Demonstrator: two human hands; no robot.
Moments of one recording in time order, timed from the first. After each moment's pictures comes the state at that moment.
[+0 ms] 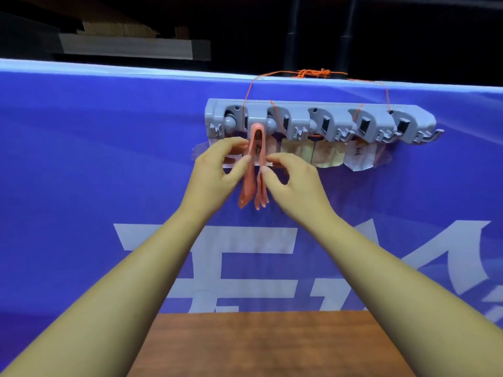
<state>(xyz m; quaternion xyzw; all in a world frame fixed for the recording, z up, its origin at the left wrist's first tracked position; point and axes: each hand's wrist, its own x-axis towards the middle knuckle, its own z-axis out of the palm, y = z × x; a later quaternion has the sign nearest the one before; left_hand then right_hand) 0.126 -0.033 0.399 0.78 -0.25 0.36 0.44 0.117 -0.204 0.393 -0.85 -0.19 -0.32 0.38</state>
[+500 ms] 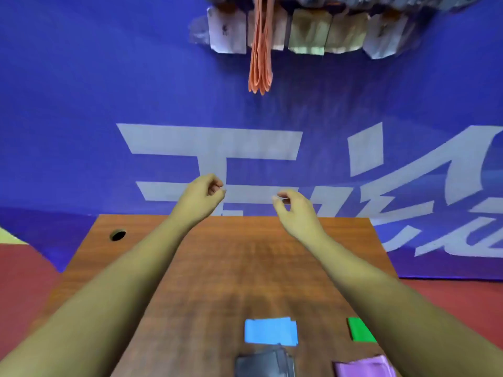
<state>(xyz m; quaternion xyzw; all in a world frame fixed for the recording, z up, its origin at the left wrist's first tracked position) 0.045 0.012 0.174 0.91 -0.04 0.07 0.40 0.024 -0.223 0.151 -0.91 -0.01 -0.07 0.40</state>
